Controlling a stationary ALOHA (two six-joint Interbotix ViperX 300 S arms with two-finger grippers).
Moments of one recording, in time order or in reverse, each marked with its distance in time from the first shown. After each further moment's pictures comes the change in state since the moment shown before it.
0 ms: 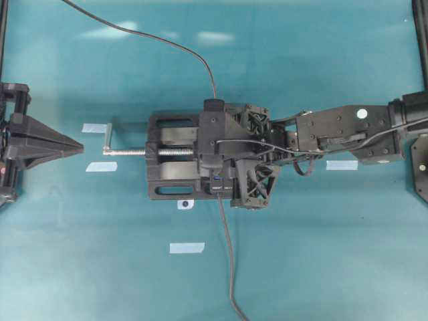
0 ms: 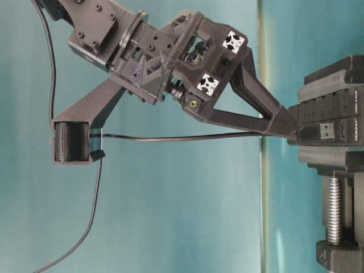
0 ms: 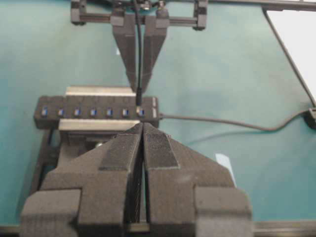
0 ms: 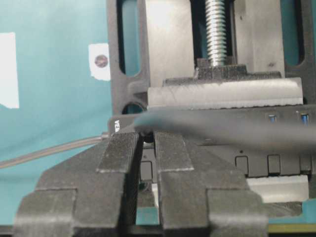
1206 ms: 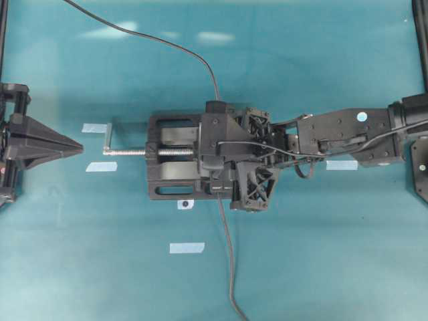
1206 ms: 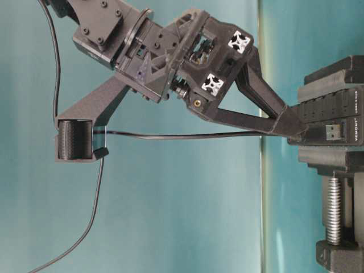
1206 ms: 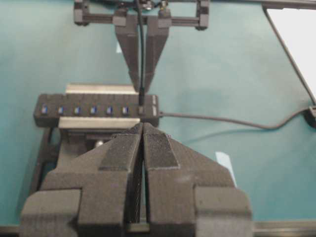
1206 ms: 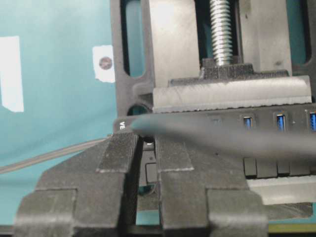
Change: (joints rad) left arm 0.000 -0.005 0.005 0.000 0.002 0.000; right arm 0.009 0.000 0.015 0.000 -0.029 0.028
